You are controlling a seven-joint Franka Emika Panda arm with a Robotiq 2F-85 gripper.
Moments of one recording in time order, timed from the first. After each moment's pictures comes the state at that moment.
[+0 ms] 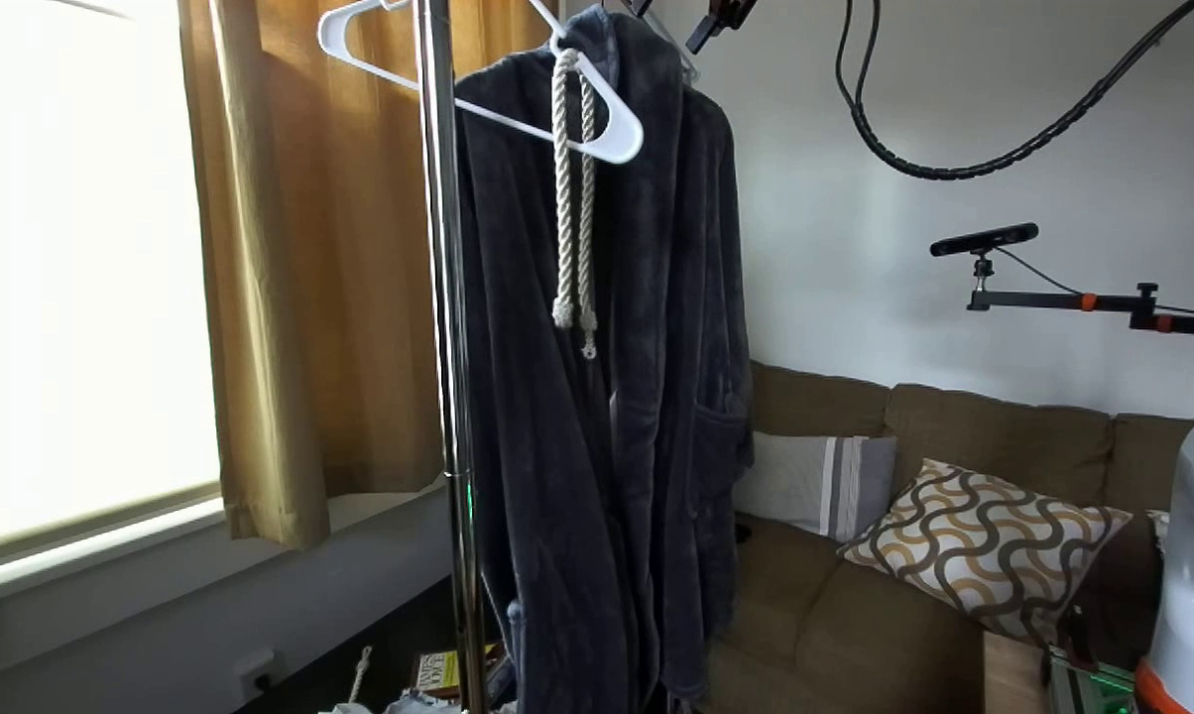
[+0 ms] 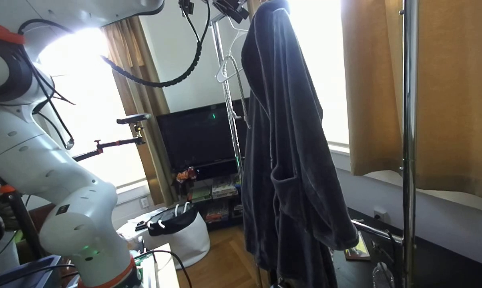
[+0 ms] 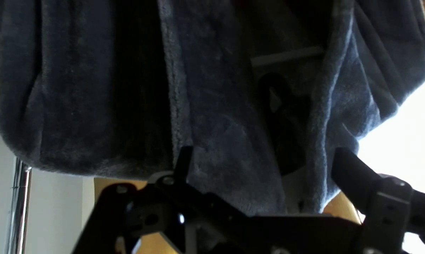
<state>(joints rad) -0.10 -0.41 0.12 -1.57 -0.07 2.01 0.38</state>
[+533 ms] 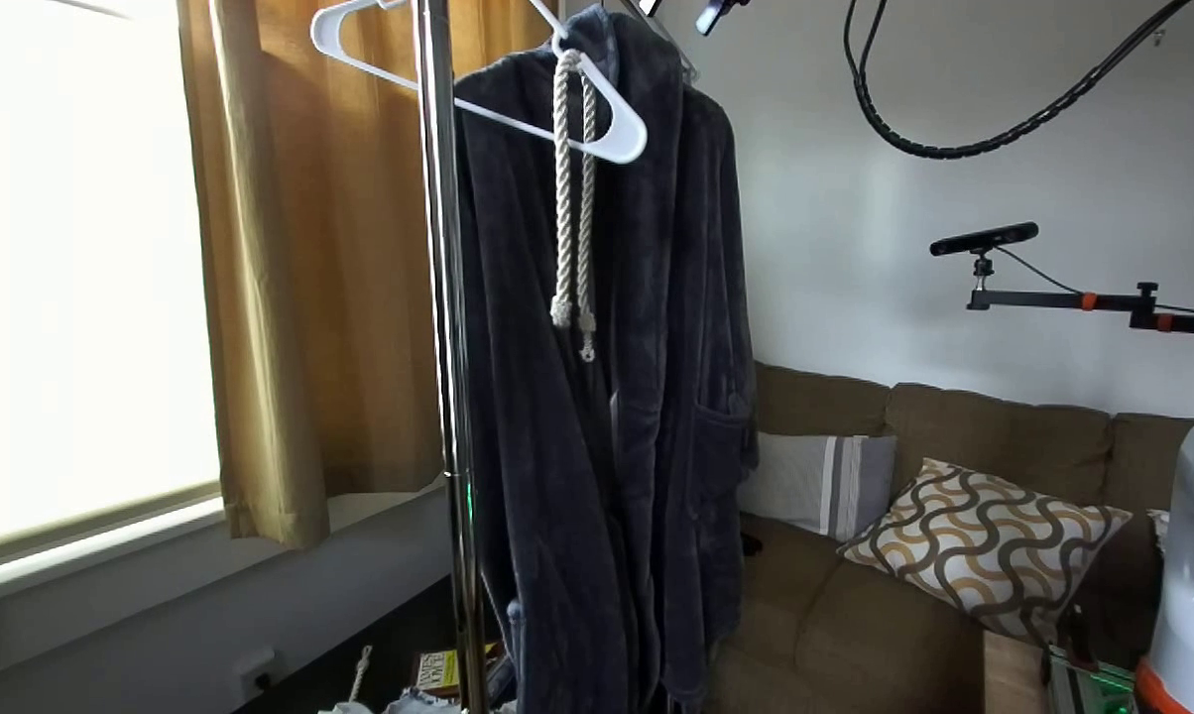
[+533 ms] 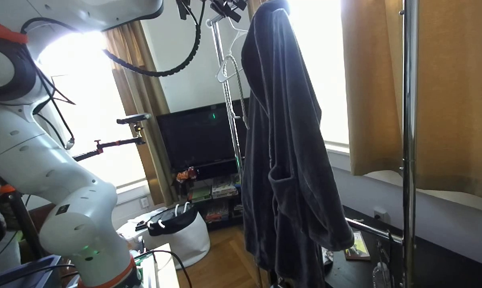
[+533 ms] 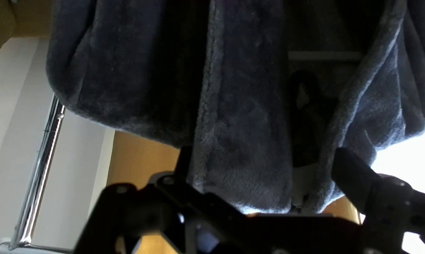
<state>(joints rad) -0.09 -0.40 0.16 -1.53 -0.25 1.97 0.32</state>
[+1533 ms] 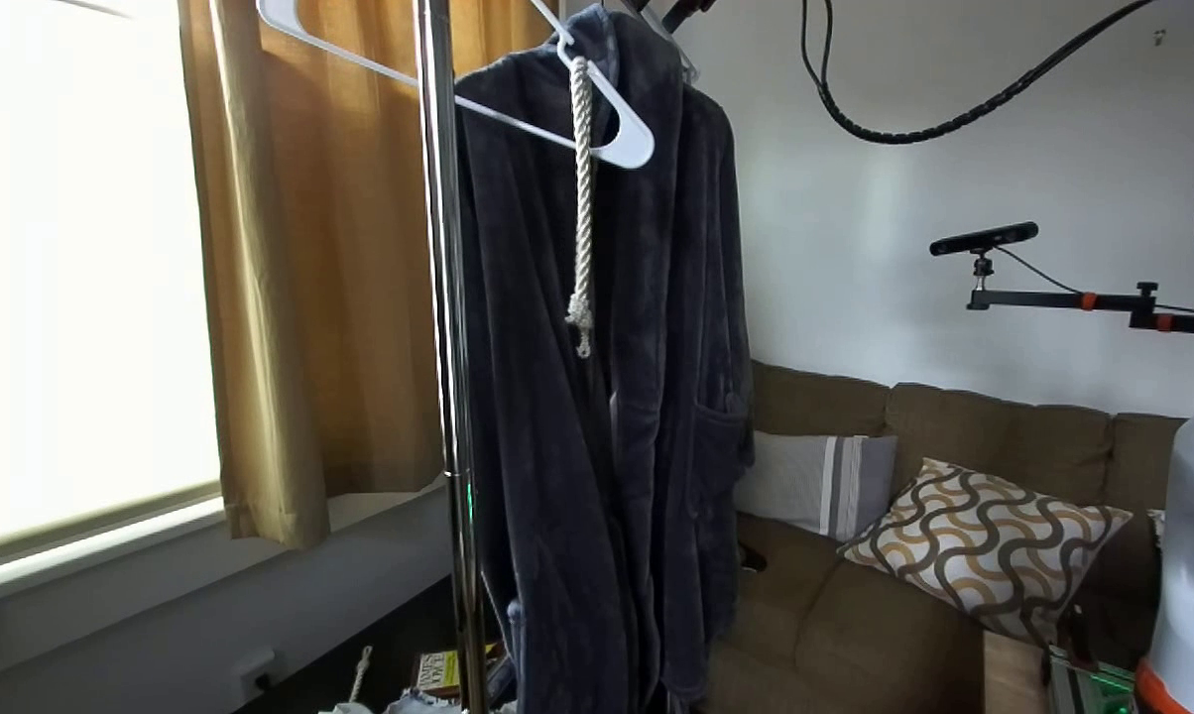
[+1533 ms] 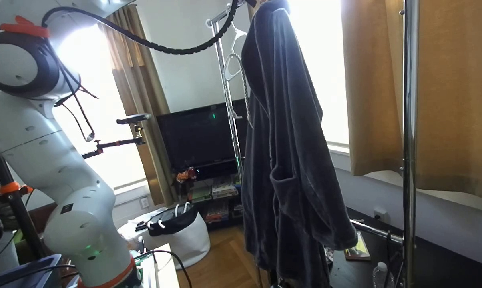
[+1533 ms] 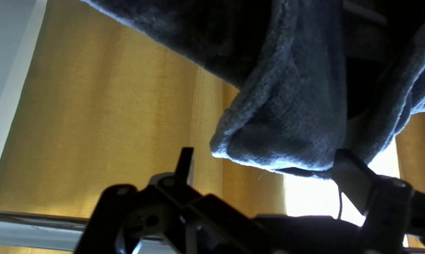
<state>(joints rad) -0.02 -0.24 -0.06 -1.34 0.07 2.04 -0.20</state>
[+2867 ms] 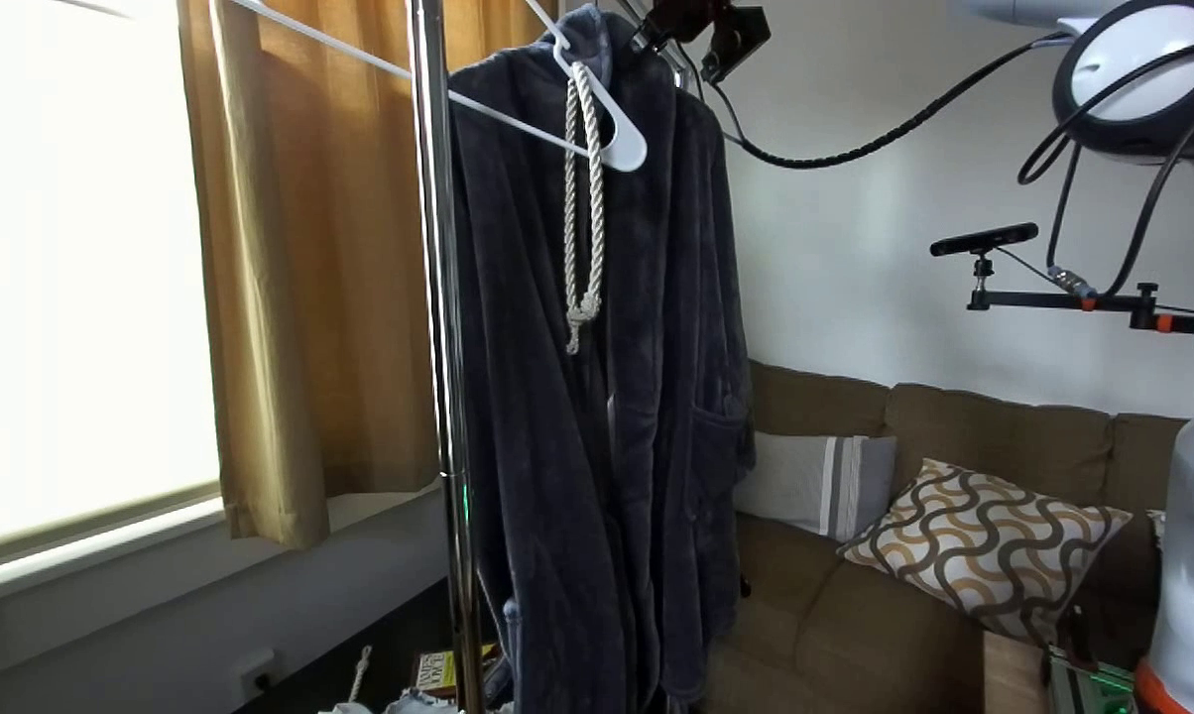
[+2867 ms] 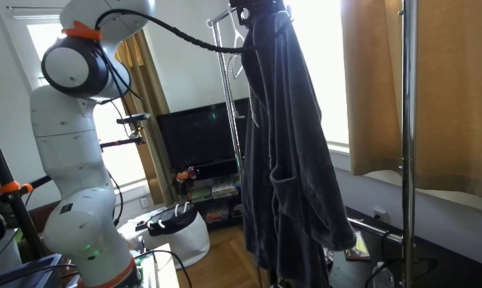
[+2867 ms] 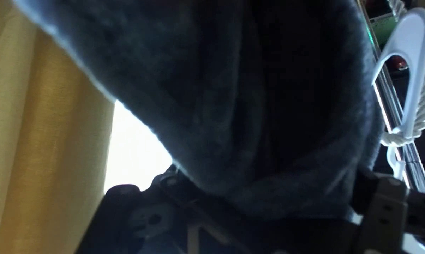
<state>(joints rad) -0.03 0.08 -0.25 -1.04 0.72 1.54 -0.91</state>
